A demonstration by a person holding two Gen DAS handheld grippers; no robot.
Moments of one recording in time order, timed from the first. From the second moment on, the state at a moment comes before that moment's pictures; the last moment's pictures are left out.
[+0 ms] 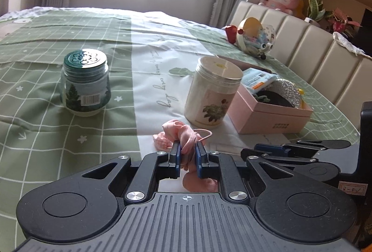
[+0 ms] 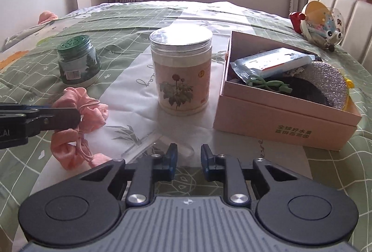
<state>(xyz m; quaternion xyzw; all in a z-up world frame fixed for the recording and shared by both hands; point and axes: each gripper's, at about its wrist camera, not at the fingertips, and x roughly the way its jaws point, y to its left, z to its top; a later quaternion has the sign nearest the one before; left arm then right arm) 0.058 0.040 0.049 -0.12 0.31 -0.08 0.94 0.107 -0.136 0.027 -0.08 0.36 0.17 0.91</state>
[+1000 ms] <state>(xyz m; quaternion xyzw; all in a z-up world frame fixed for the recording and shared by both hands) 0.051 0.066 0.055 -0.12 0.31 -0.05 0.94 0.075 -0.136 0.019 -0.18 0.32 0.15 0.92</state>
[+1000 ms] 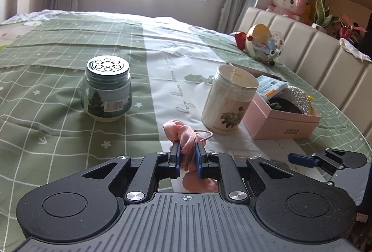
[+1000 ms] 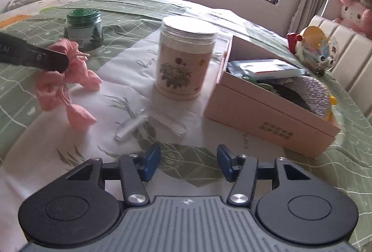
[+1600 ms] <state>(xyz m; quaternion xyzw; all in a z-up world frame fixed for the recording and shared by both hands) 0.055 0.076 0.043 -0.12 0.31 -0.05 0.94 0.121 -0.088 0.007 0.01 0.36 0.08 0.93</state>
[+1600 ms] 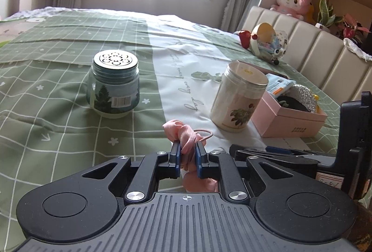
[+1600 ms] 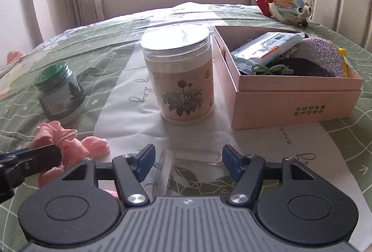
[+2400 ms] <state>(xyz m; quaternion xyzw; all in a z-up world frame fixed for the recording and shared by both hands) 0.034 0.014 0.069 -0.09 0.31 -0.12 0.94 0.043 -0.172 0.073 -0.06 0.27 0.14 0.95</state>
